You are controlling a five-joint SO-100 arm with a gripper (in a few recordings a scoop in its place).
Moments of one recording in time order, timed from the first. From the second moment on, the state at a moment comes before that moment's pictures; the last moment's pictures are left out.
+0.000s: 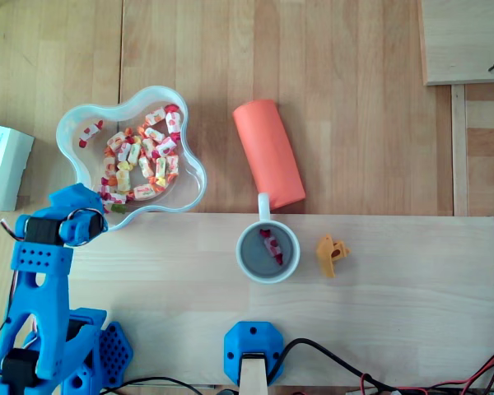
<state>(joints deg) 7.3 107.4 109.4 74.8 148.9</state>
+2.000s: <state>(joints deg) 7.8 92.5 101.0 75.2 149.4</state>
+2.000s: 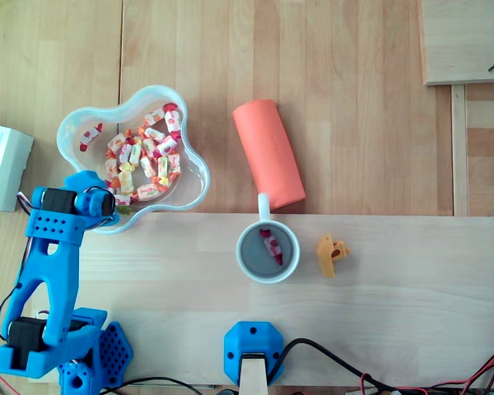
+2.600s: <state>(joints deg) 7.8 91.2 100.8 67.4 149.4</state>
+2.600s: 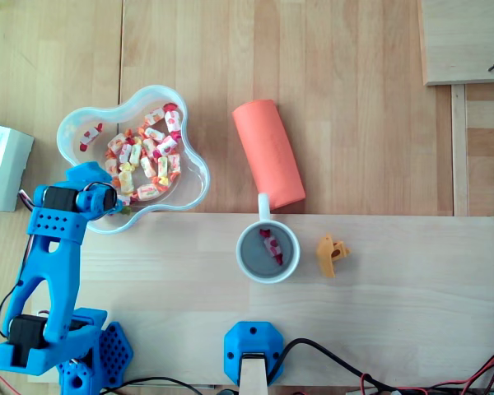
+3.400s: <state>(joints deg) 7.8 86.9 103.4 66.4 149.4</state>
